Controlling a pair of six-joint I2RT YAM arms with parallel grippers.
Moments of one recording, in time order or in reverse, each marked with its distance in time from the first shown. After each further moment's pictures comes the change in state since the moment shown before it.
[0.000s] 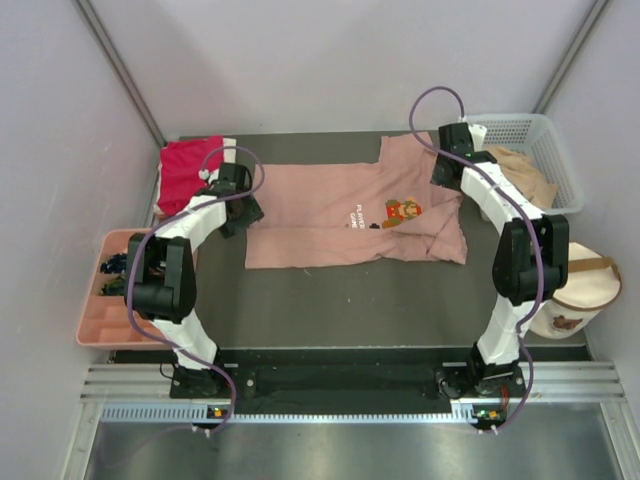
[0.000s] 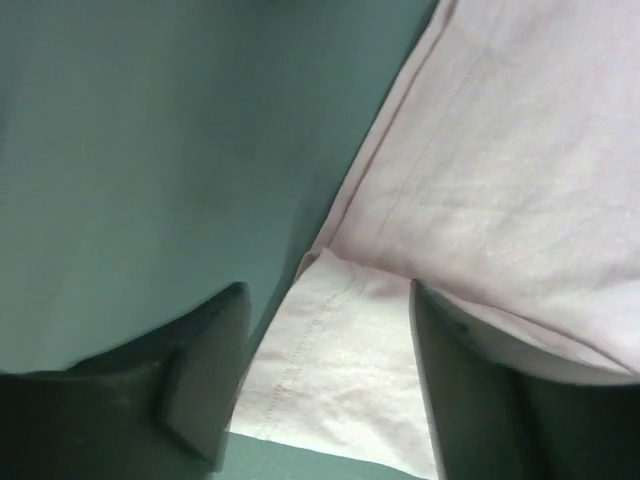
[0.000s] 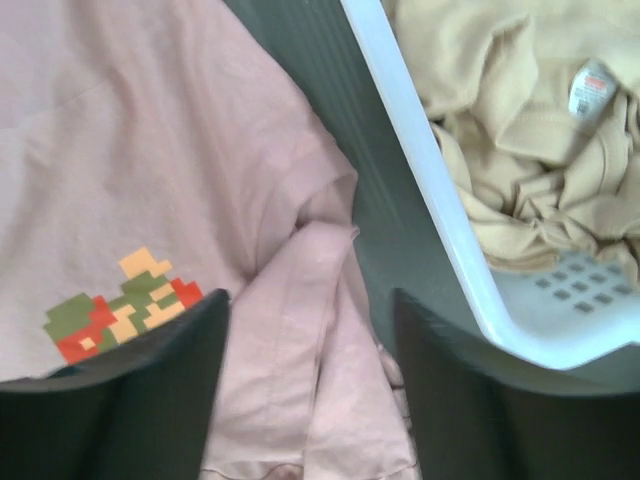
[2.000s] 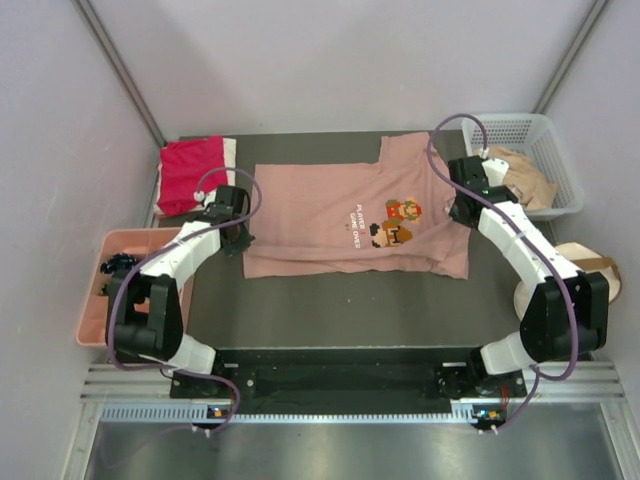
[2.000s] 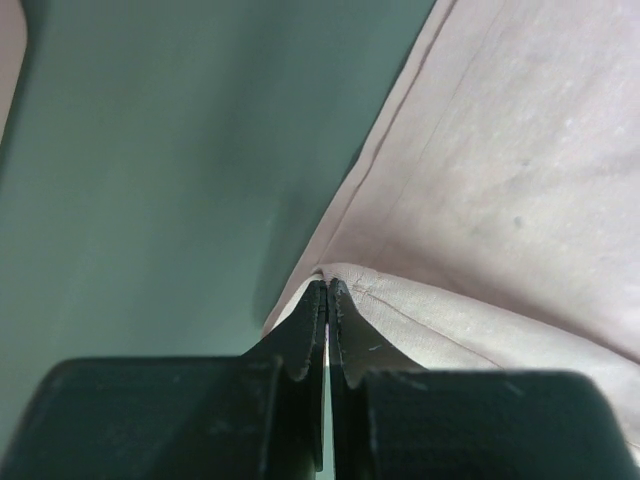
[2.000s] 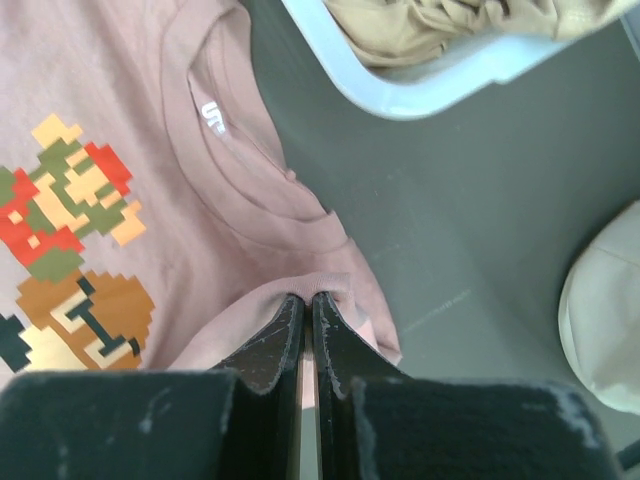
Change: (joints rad) left arm -0.045 -0.264 -0.238 -0.061 -0.021 -0.051; right arm 0.044 -0.412 -0.368 -0.109 0.061 0.184
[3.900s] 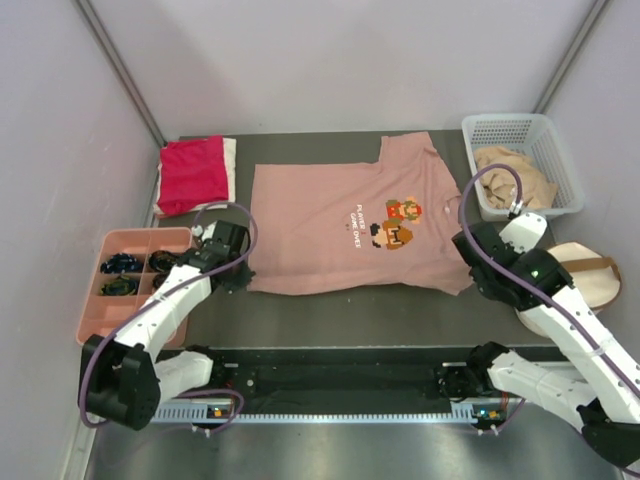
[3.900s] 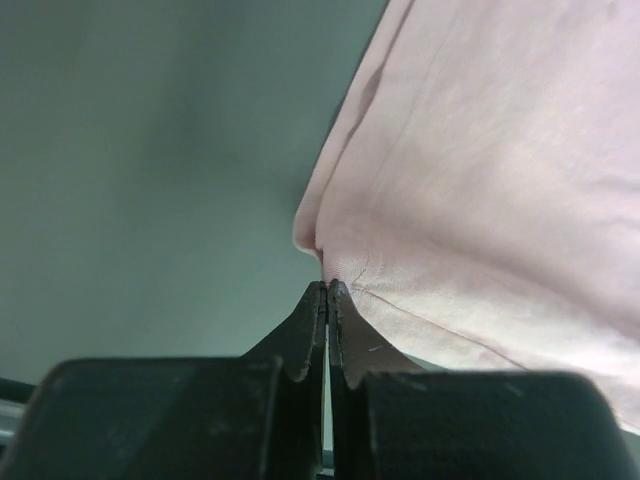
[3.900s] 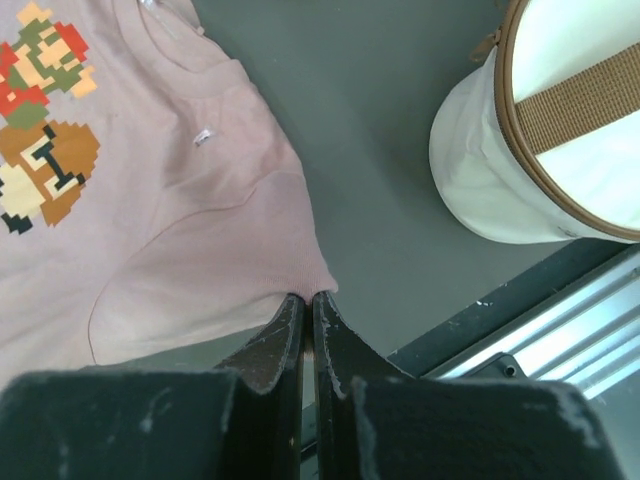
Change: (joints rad) left arm -0.114 -0.362 -0.258 -0.151 0.038 -0.119; right arm 0.407 -0.574 -0.071 -0.642 0.273 0.408
